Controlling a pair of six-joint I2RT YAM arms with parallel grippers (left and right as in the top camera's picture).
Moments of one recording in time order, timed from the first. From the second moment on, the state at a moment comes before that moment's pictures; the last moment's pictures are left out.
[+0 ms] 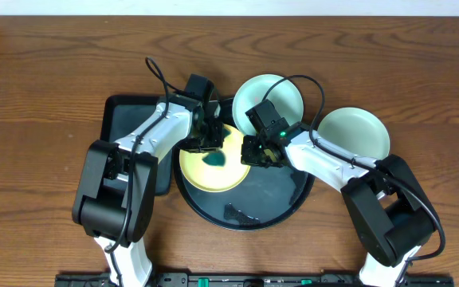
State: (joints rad) left arm -0.32 1.94 1.24 -0.74 0.23 -0.32; right arm 0.61 1.91 1.13 -0.43 -0.20 0.73
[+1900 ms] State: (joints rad) left arm -0.31 1.65 1.35 -0.93 -0.01 -0.45; right arm 0.61 1.92 1.13 -0.42 -0.23 0.72
